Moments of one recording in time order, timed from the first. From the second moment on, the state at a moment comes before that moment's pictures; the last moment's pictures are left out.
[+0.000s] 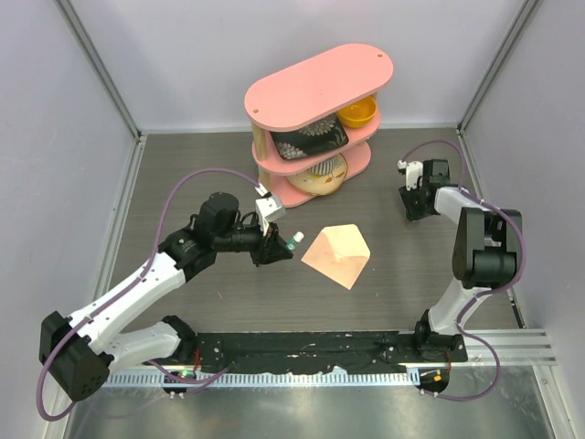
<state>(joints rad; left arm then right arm) -0.68 1.05 0.86 -0.30 0.60 -0.01 -0.09 1.74 1.04 -0.32 -0.08 -0.41</state>
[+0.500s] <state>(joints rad) -0.68 1.03 0.86 -0.35 0.59 0.08 -0.12 1.62 1.14 -0.54 -0.27 -0.37</state>
